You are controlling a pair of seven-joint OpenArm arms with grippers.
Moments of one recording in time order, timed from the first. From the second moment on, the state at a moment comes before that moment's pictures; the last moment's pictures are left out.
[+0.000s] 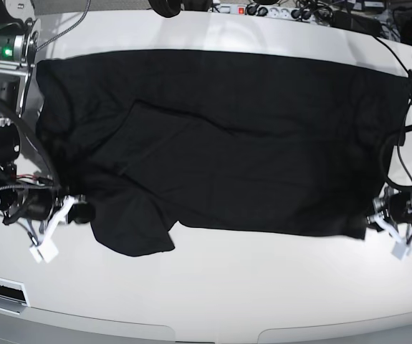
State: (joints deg) left arm -34.4 -30.3 -4.8 30.6 -43.5 -39.8 48.0; right arm 17.8 18.2 10.5 66.5 40.9 40.4 -62.3
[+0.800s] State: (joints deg) left arm -28.7 -42.7 -4.7 30.5 -77.1 -43.9 80.0; right arm -2.3 25.5 10.3 93.6 49.9 40.4 -73.6
